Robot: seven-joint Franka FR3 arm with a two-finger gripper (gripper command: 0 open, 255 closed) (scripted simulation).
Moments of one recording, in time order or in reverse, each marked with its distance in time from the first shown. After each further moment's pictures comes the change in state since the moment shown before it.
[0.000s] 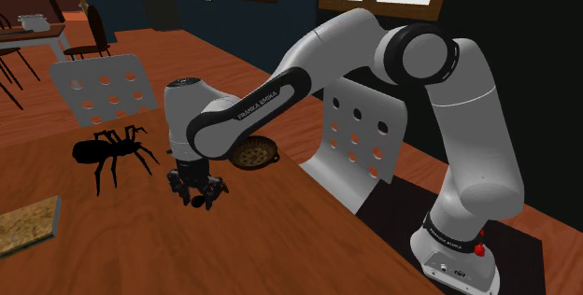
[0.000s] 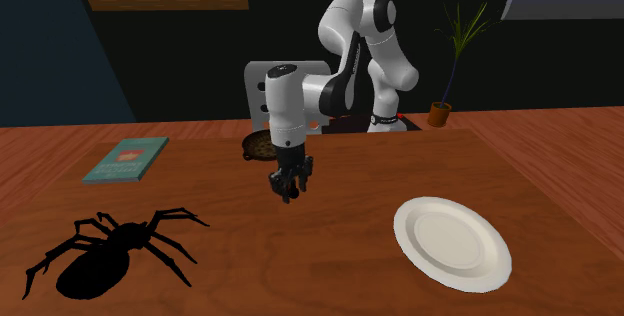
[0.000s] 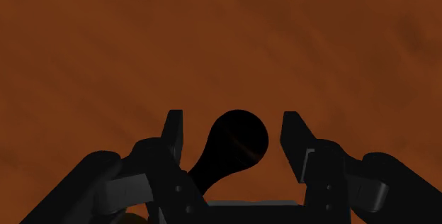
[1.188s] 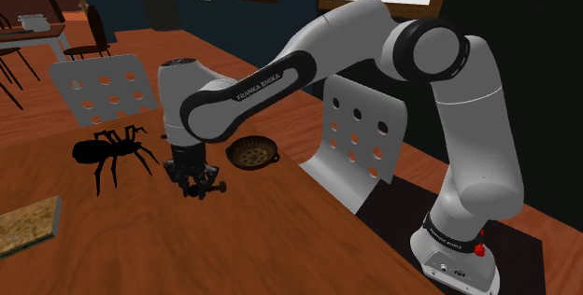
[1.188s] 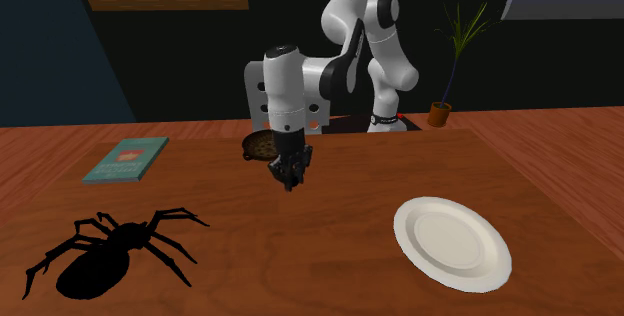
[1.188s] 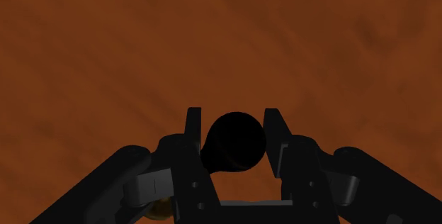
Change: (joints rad) arm -0.009 -0.047 0.016 0.042 0.024 -0.085 -0.007
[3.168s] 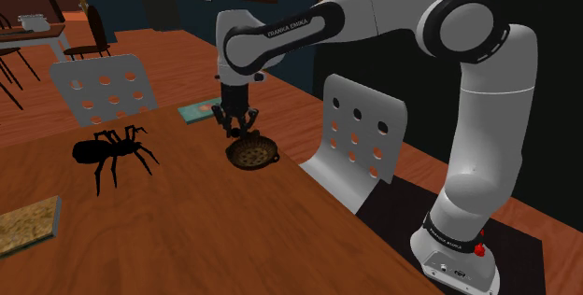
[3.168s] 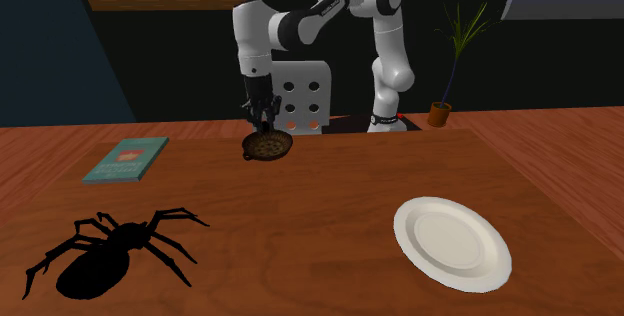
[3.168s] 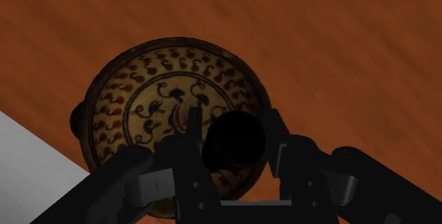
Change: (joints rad) arm -0.284 -0.229 -0.036 -0.094 0.161 -0.141 -0.348
